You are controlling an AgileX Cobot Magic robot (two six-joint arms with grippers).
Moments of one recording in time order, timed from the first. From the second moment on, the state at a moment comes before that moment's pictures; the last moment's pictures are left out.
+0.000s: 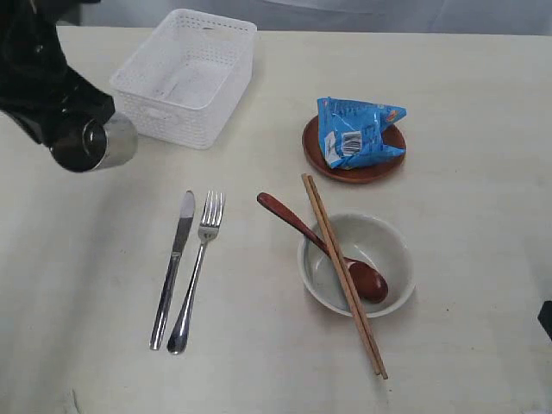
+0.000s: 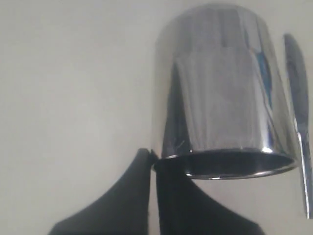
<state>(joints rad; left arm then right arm) -0.34 1.65 -1.27 0.12 1.22 -0.05 0.10 0.01 0.00 -0.04 0.34 -0.08</state>
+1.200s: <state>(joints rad) -0.34 1.83 -1.31 0.01 1.21 0.00 0.10 0.01 0.00 -0.04 0.34 -0.08</state>
